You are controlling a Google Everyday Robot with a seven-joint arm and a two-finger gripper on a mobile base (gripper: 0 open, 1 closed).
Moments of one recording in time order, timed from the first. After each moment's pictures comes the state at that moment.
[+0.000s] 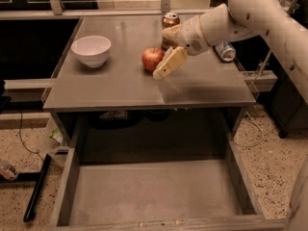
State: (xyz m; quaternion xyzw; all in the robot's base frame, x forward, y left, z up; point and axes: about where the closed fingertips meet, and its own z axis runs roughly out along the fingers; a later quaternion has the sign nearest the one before) arm 0.673 -0.029 0.907 -0.60 0.65 0.24 0.41
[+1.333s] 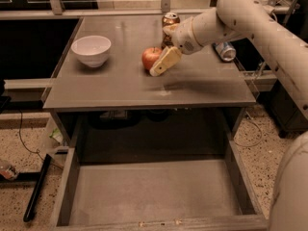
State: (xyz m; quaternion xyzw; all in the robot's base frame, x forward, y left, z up) arm 0.724 -0.033 0.887 -0.58 0.67 0.17 0.43
